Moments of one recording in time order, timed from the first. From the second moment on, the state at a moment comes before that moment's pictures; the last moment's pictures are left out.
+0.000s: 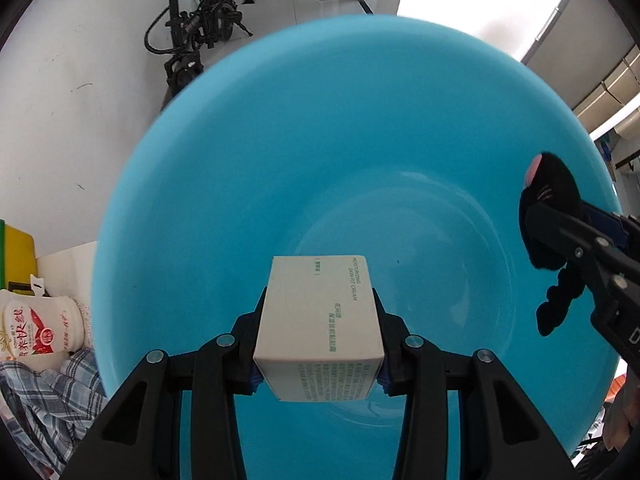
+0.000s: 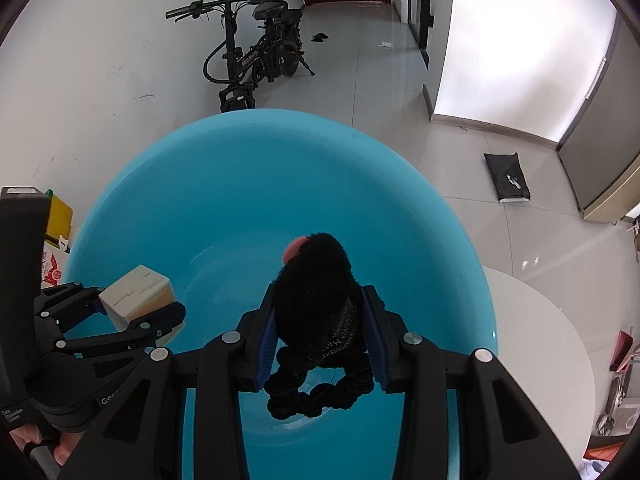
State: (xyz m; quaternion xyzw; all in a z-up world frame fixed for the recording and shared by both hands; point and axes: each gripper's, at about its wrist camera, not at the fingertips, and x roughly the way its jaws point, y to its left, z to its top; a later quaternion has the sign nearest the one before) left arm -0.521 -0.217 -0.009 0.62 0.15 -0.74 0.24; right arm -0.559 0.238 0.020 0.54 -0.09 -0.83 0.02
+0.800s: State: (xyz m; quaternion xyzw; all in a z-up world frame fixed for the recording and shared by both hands) left arm -0.511 -0.208 0.020 0.58 0.13 -0.75 0.29; right arm -0.551 0.226 0.031 0.53 -0.07 -0.84 0.03
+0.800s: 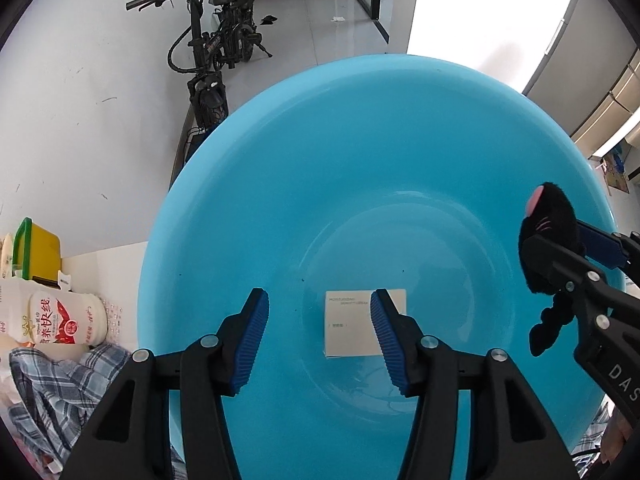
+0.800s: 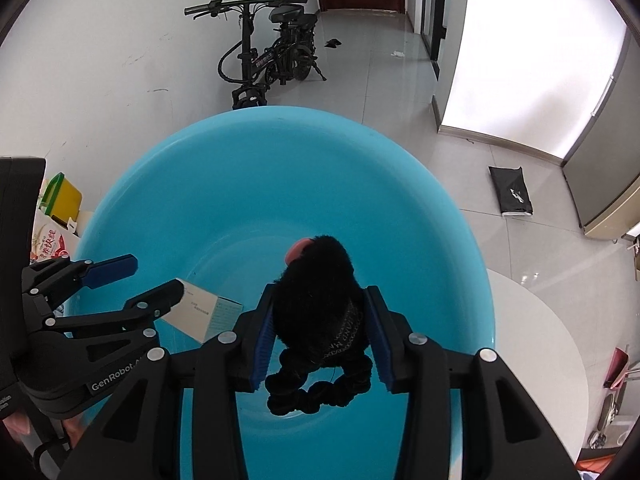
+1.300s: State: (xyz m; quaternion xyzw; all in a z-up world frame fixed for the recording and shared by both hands) left arm -0.499 -0.191 0.017 0.58 0.12 -0.75 0.29; right arm -0.543 0.224 0.034 0.50 -0.08 -0.86 0.04
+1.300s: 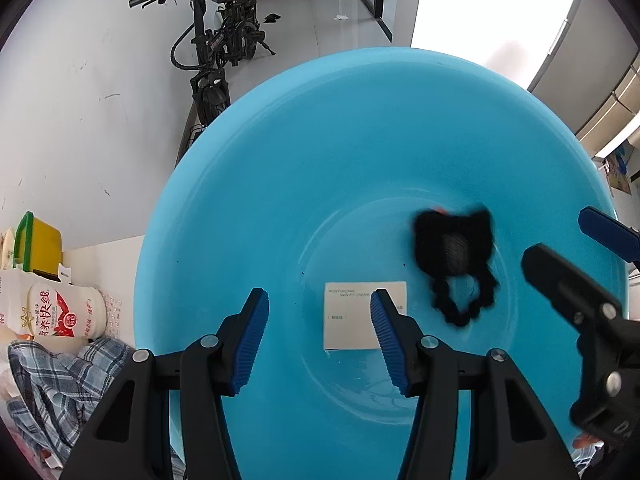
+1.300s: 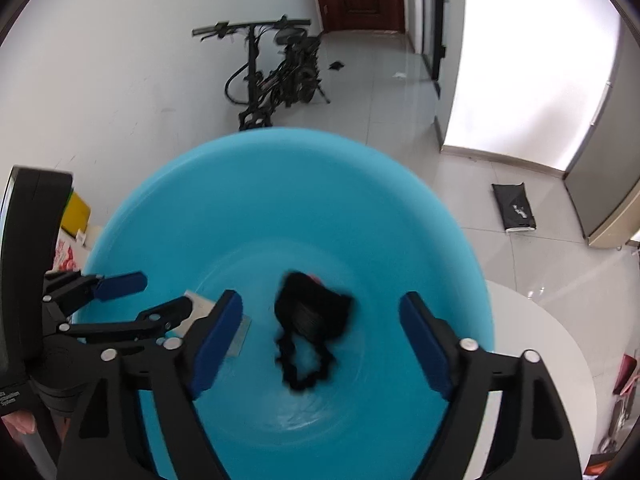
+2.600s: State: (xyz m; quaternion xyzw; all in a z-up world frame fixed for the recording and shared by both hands) left arm -0.435 -0.155 0.024 0.47 0.16 -0.83 0.27; right arm -0.485 0.221 0.043 0.50 -0.07 -0.86 -0.03
